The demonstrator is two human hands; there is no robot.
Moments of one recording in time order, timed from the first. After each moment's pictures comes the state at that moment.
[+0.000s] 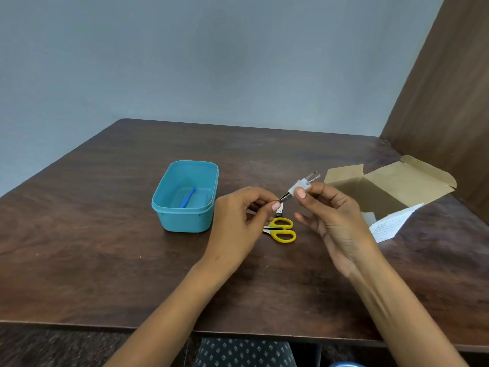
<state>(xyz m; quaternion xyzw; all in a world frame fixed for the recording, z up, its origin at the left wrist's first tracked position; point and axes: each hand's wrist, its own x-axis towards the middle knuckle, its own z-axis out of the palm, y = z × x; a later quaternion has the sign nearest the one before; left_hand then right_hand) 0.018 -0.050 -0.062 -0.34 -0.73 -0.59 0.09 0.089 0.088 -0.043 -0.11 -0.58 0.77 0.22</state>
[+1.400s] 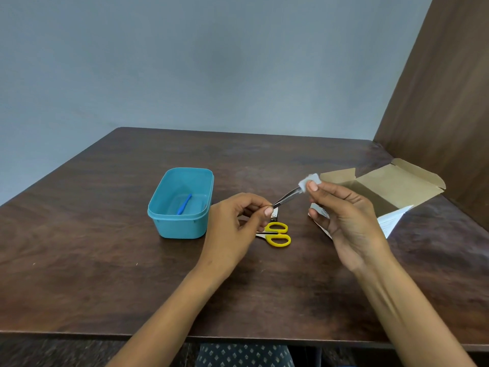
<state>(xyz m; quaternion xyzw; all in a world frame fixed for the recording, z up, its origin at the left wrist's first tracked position) 0.019 -0.050 -0.061 -0.31 -0.73 -0.61 0.05 0.095 0.100 -0.028 -0.16 -0.54 0.78 0.26</state>
